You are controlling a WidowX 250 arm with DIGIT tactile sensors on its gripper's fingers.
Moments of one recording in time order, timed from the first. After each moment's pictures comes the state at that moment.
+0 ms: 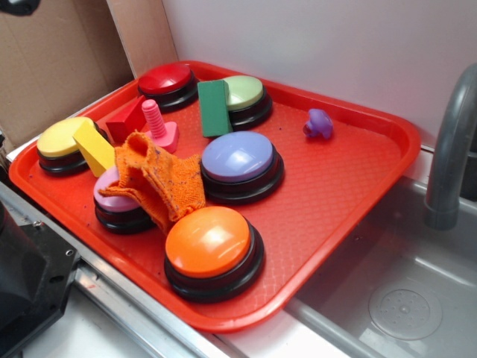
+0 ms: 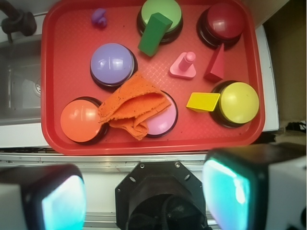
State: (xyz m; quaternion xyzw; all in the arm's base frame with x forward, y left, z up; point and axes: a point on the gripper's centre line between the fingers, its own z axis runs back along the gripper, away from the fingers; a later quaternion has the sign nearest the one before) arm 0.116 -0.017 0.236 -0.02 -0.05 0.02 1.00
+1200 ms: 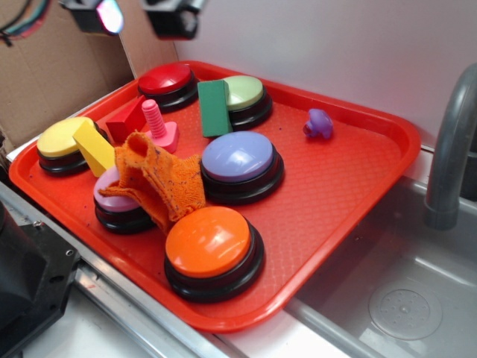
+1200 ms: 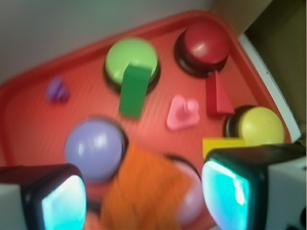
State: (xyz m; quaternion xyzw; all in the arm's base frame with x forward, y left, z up) arm 0.231 -0.014 0.162 0.04 -0.13 0.24 0.96
